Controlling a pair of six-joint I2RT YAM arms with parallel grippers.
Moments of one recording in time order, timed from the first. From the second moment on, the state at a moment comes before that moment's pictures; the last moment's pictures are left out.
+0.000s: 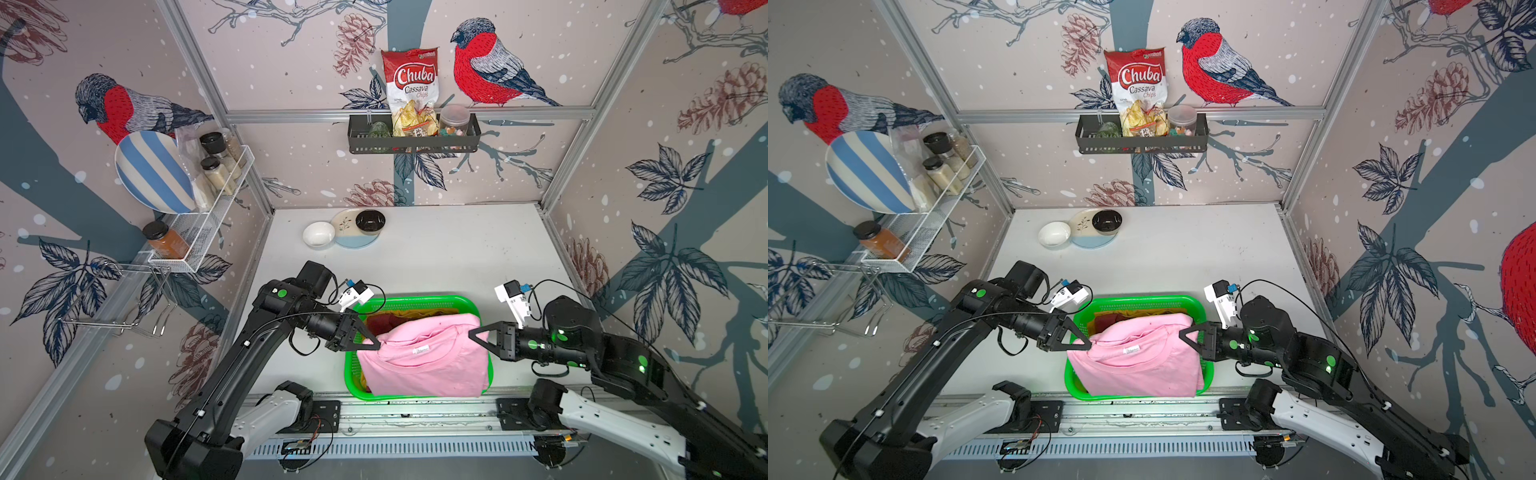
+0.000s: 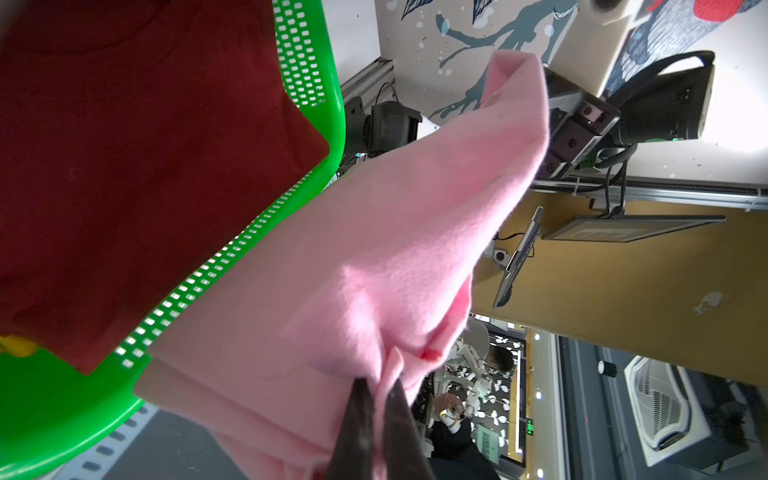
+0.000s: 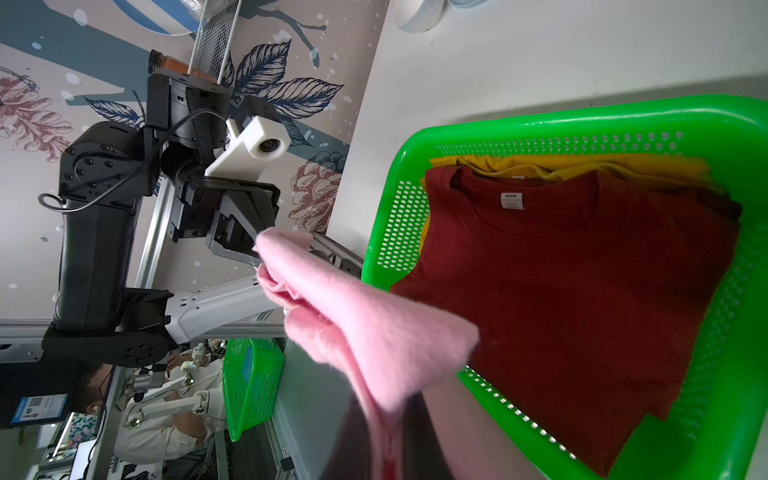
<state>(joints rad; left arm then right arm) -0.36 1.04 1.04 -1.39 1.19 -0.17 1.01 0.59 0.94 -0.86 -0.21 0.90</state>
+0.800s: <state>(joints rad) -0.32 1.09 0.89 -1.14 1.12 -0.34 0.75 0.63 0.72 -0.78 -0.33 0.86</state>
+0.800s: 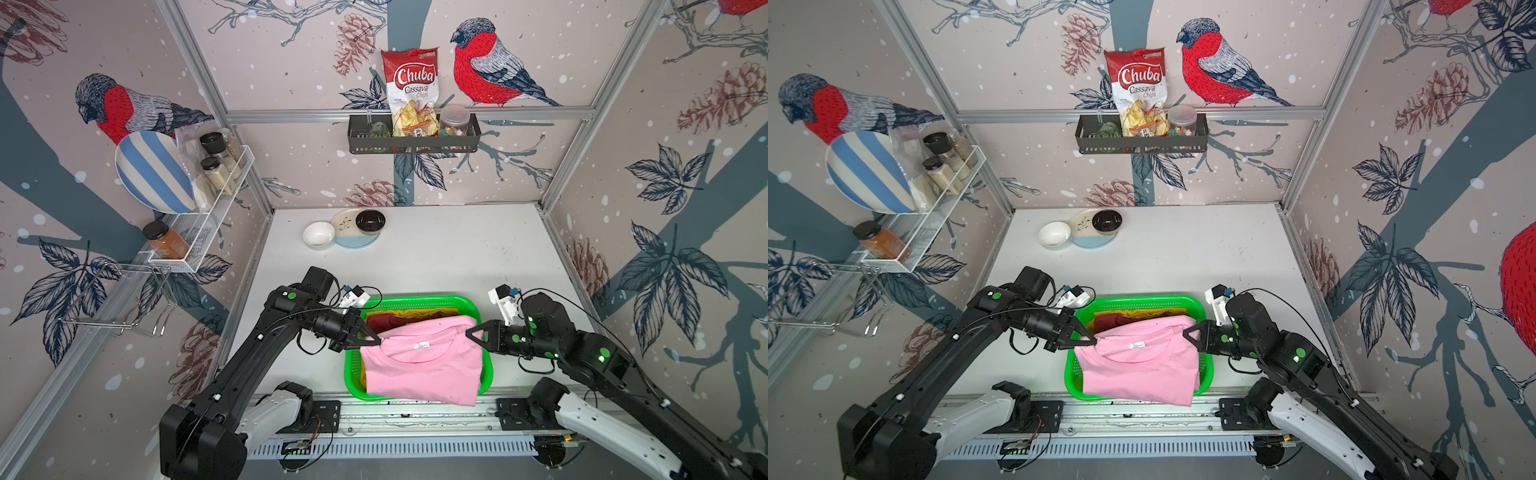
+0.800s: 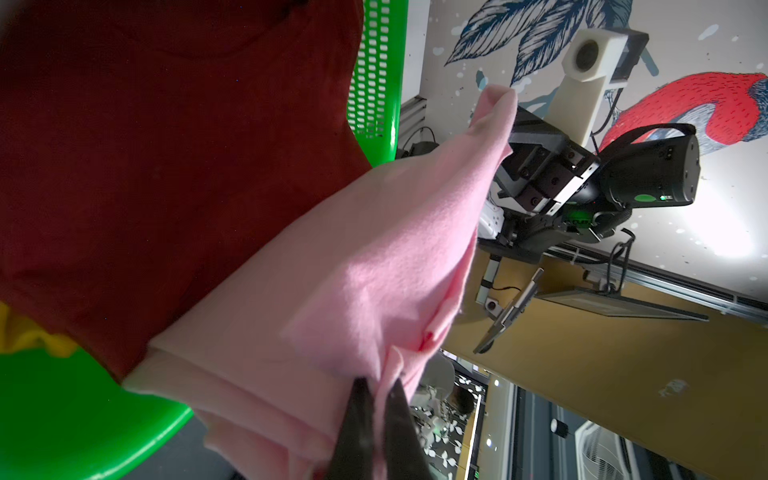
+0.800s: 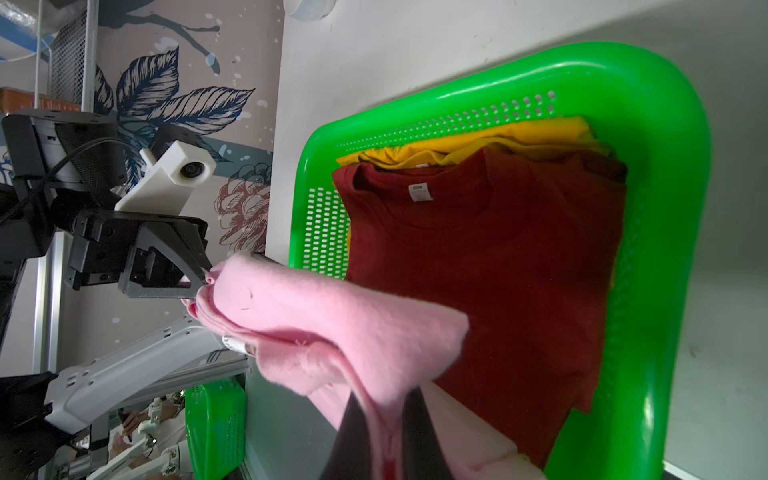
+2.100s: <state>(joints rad) -0.15 1.33 1.10 -0.98 0.64 0.09 0.64 1.01 0.84 -0.94 -0.03 0.65</state>
